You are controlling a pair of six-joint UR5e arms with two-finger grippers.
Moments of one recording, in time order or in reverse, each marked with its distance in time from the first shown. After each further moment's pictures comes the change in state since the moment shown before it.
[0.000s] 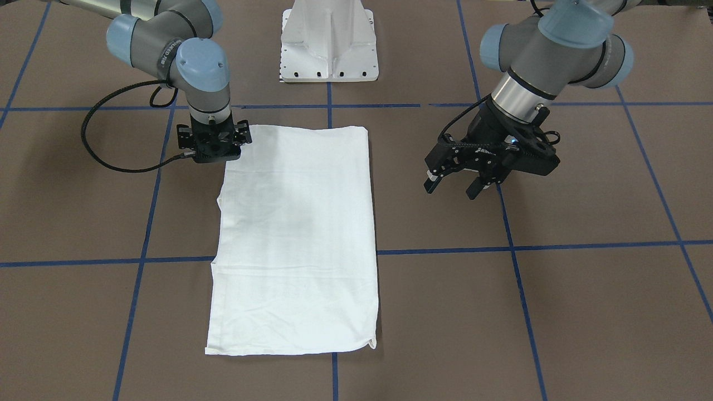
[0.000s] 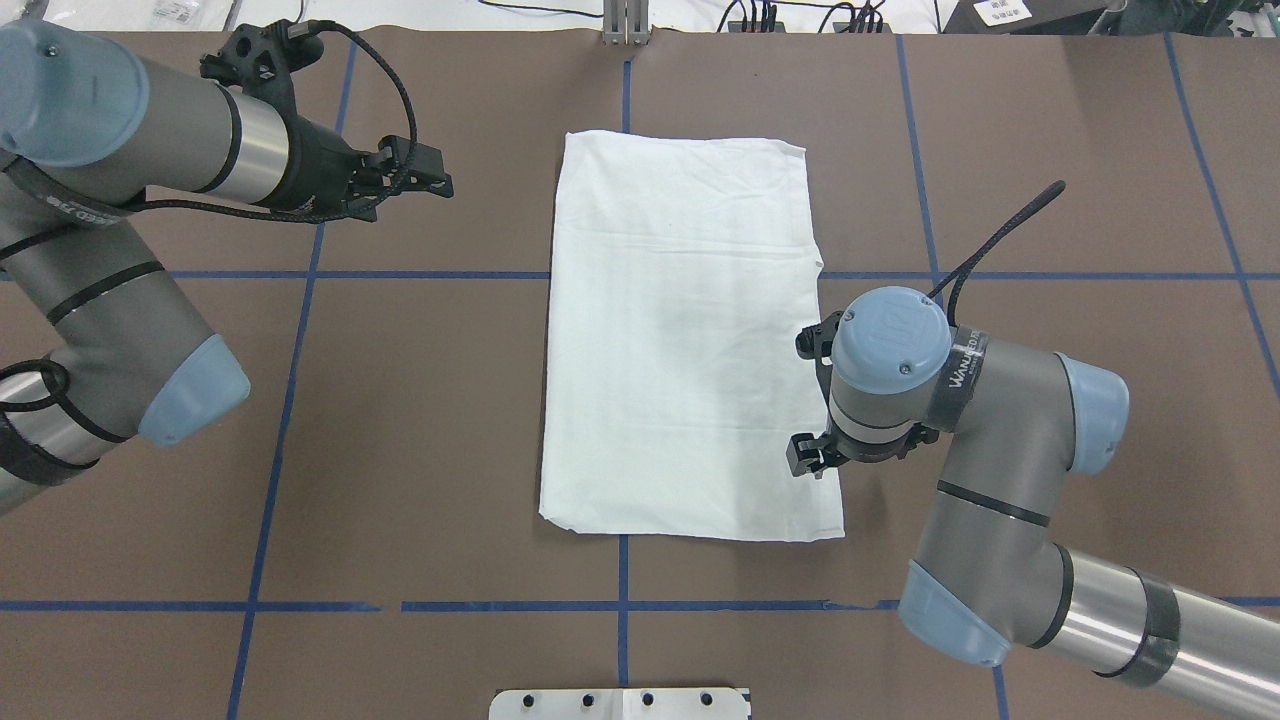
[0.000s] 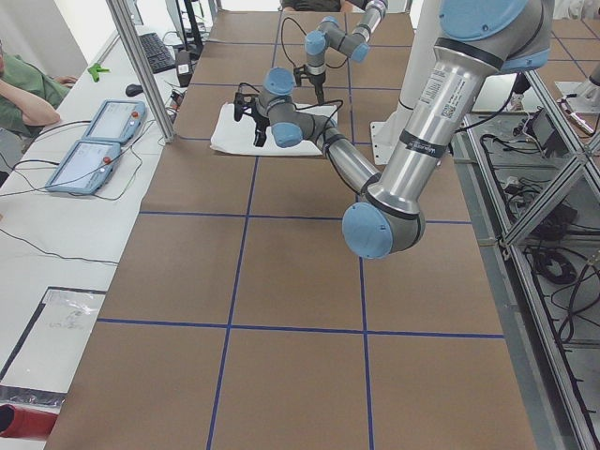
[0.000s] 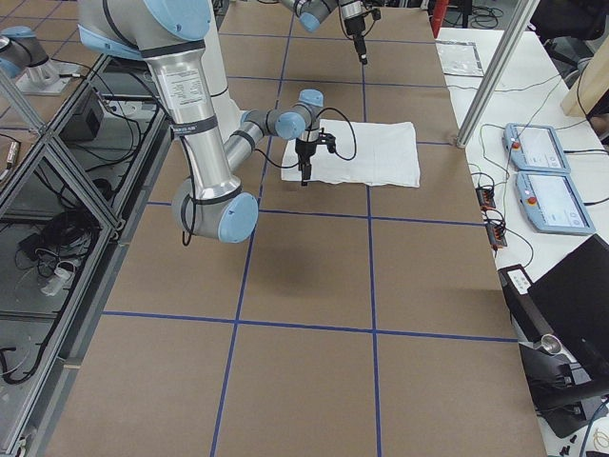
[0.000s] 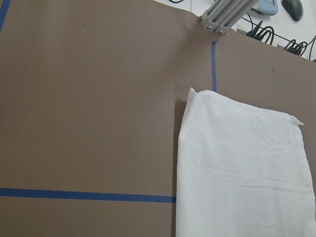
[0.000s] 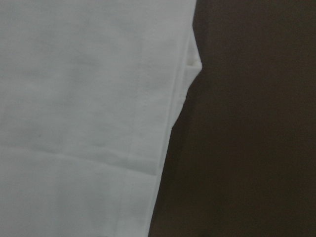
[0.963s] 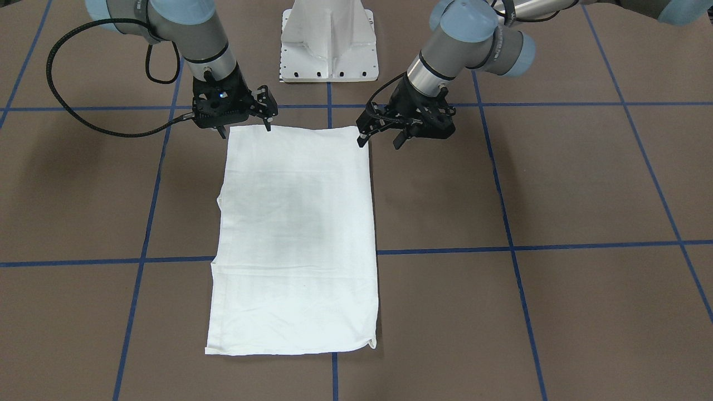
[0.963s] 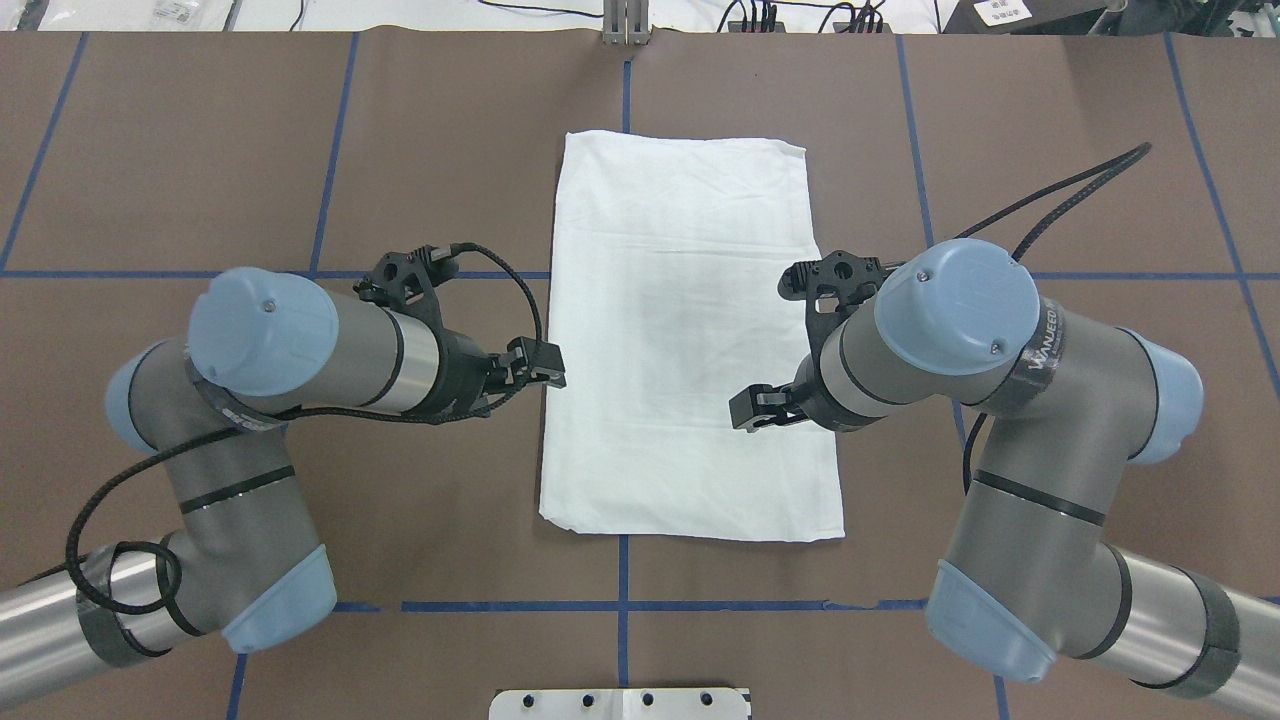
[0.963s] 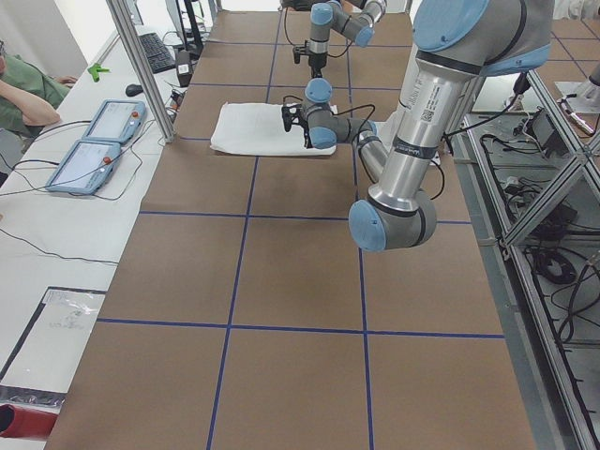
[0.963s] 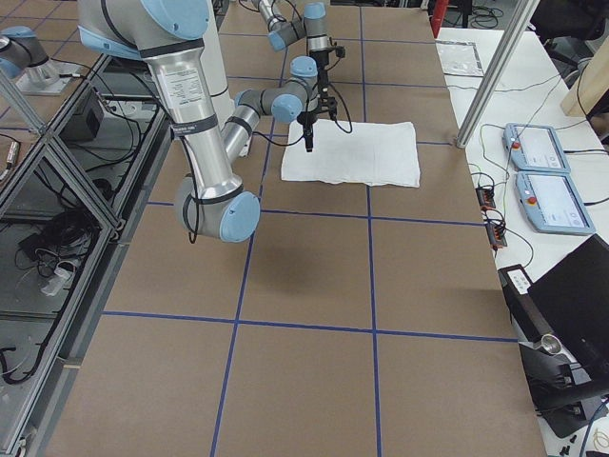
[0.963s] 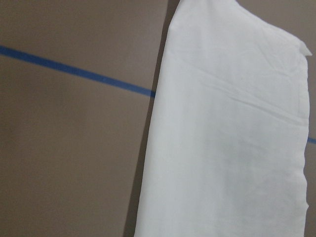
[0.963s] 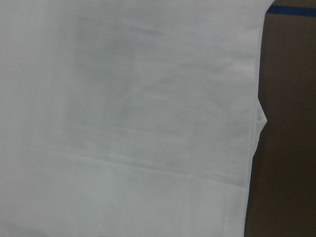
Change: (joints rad) left arm 0.349 0.007 -0.021 0.005 0.128 -0.302; right arm 0.041 0.017 0.135 0.197 0.000 0.180
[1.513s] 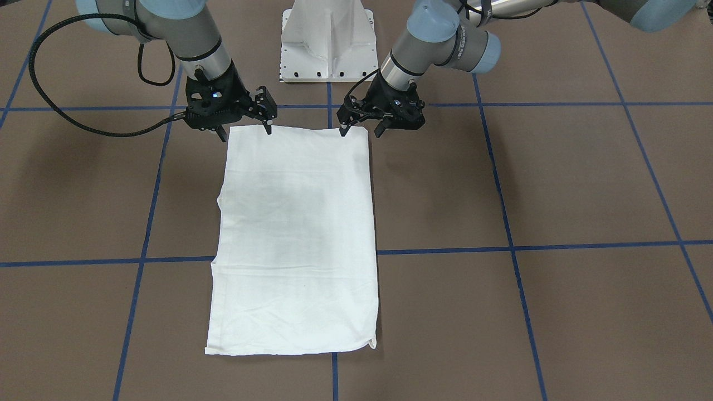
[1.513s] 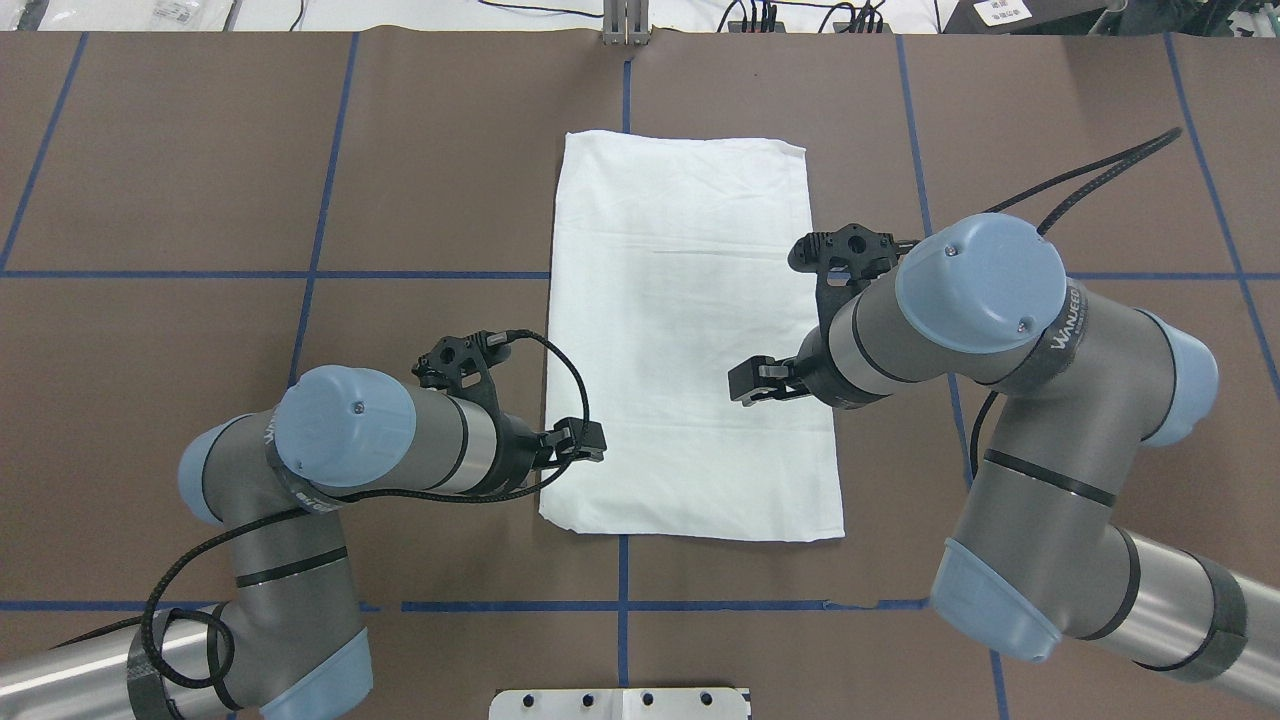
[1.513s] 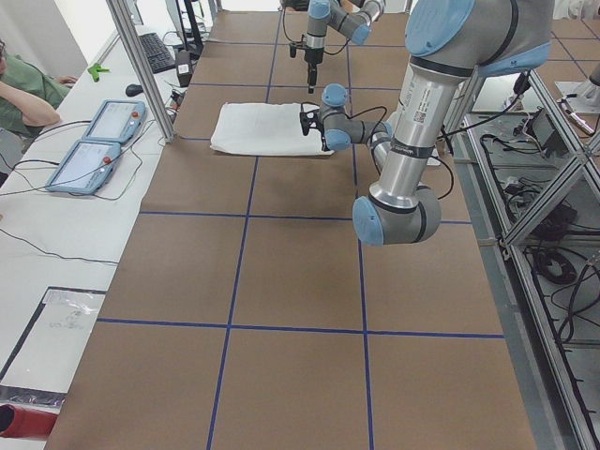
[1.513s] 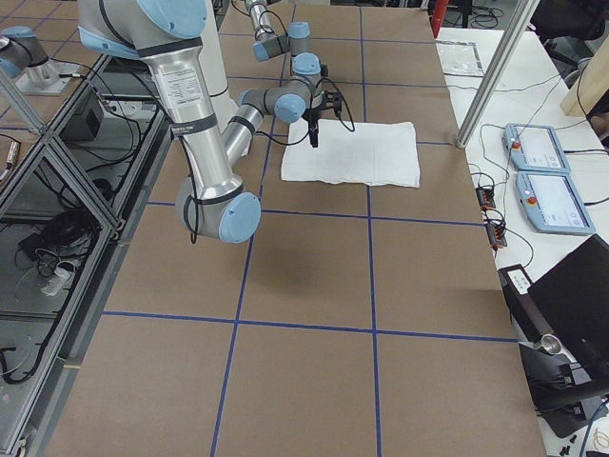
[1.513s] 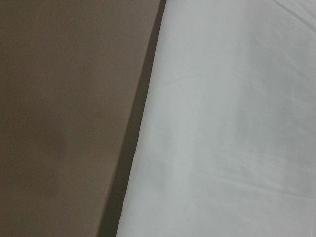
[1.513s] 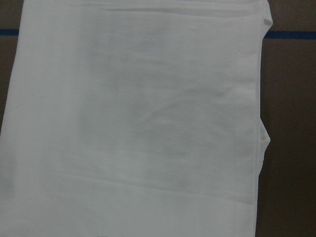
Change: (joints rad) left arm 0.116 -0.023 0.035 0.007 0.062 -0.033; right arm 0.025 0.001 0.000 0.035 0.005 0.036
